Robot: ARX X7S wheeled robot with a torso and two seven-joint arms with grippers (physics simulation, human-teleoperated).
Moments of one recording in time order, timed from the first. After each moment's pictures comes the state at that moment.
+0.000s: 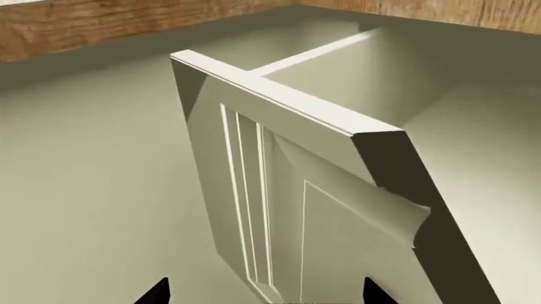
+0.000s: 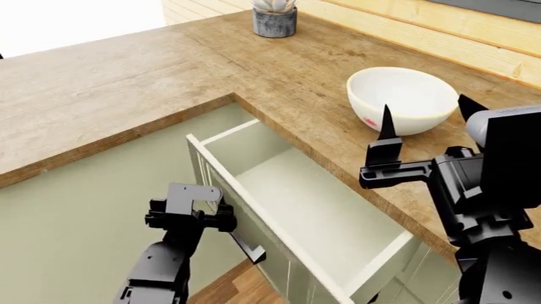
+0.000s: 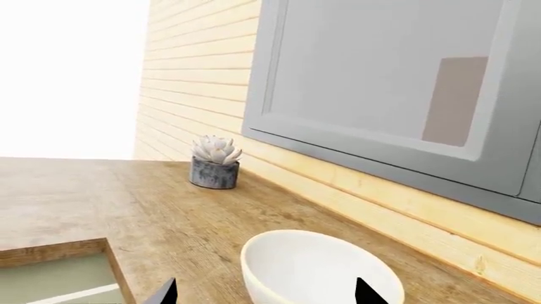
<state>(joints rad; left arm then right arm) -0.55 -0.06 0.10 -0.56 -0.05 -0.25 0.02 0.68 0.04 -0.20 -1.04 -0.74 1.50 -0.60</state>
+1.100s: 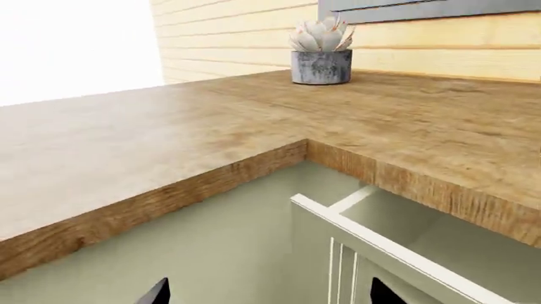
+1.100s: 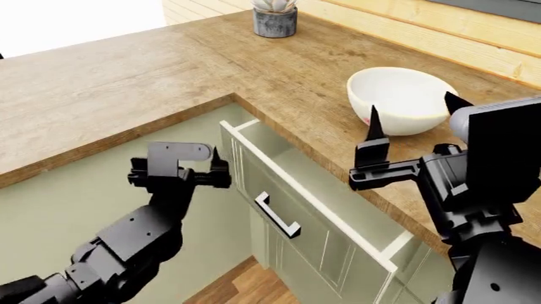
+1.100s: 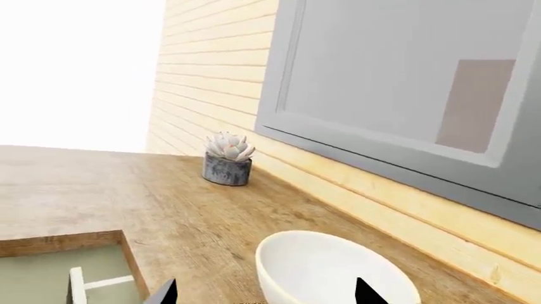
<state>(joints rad) -0.97 -0.54 1.30 -0.38 -1.10 0.19 -0.62 0.71 0.02 -0.28 -1.01 -0.89 1.53 -0.70</state>
